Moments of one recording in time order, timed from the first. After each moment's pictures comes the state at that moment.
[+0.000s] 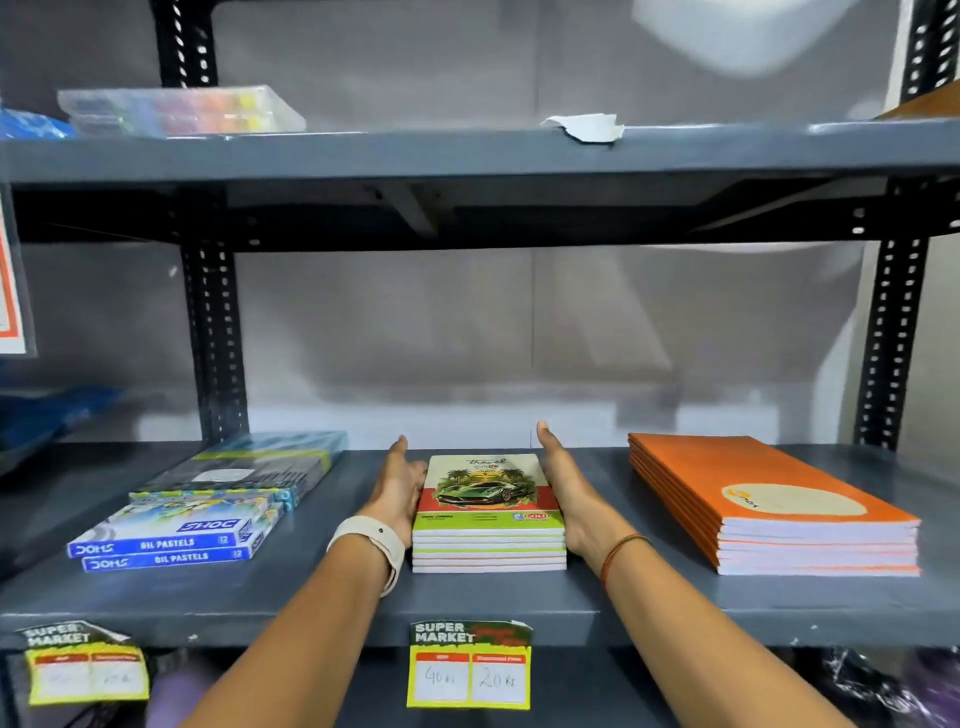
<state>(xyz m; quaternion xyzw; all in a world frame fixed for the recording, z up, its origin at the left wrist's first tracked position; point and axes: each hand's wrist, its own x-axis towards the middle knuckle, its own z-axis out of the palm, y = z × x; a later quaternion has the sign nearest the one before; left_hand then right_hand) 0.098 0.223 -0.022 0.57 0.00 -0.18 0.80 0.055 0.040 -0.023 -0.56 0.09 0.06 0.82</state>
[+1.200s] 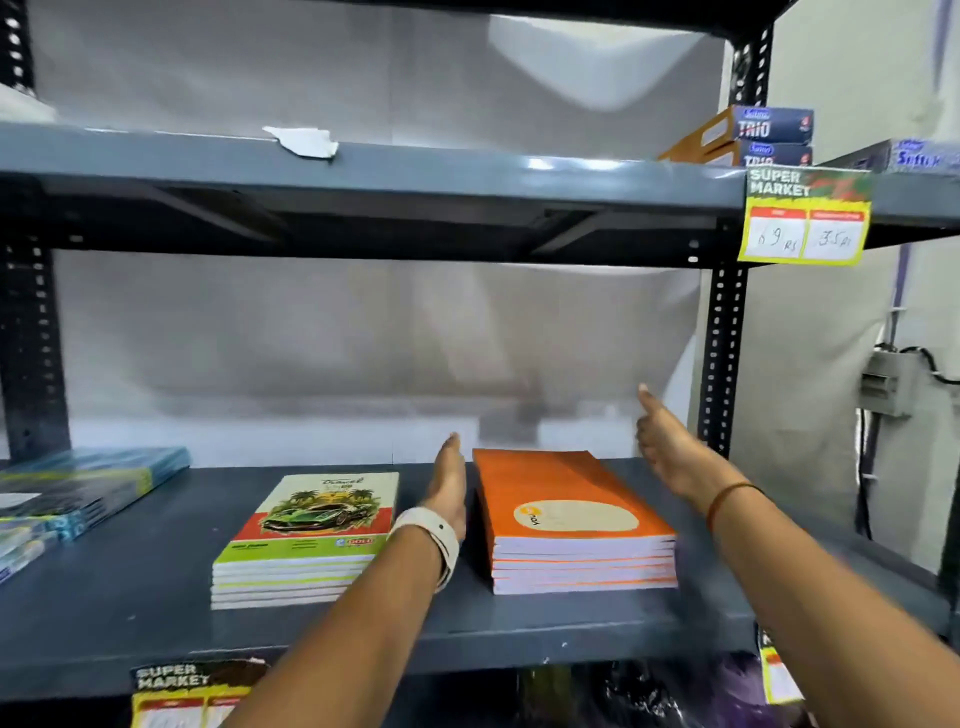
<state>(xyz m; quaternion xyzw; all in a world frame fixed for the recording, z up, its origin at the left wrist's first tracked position) 0.041 -0.041 0.001 0.60 -0.04 -0.15 0.78 0.000 -0.286 0.037 -0.72 0.14 -0.13 0.67</state>
